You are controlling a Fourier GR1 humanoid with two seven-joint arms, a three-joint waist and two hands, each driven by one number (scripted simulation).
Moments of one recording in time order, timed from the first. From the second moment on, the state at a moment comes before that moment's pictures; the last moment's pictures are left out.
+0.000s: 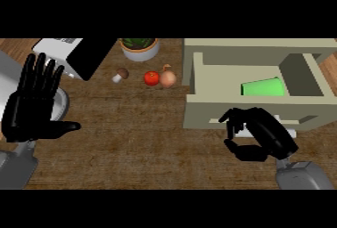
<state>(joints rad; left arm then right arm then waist) -0.23 0.57 -0.20 -1.47 0.85 0.13 -0.36 -0.17 -0.30 0.23 -1.59 0.66 0.19 -0.16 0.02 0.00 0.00</state>
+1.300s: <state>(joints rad) -0.11 0.52 -0.03 -1.41 0.80 -0.14 -0.37 -0.83 -0.26 0.00 -0.40 0.78 0.02 -0.57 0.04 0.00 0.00</state>
